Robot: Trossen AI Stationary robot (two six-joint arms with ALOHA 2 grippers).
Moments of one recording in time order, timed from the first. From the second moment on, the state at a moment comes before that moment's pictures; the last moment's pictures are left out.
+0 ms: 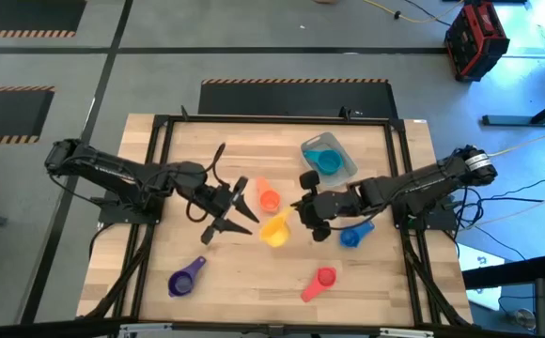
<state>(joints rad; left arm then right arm) -0.18 1.17 0.88 0.18 0.29 -0.05 0.26 1.47 1.12 -0.38 0.37 -0.40</state>
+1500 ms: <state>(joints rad) -0.28 1.17 0.88 0.06 0.04 -0.01 0.21 1.47 1.12 -0.10 0.36 -0.50</state>
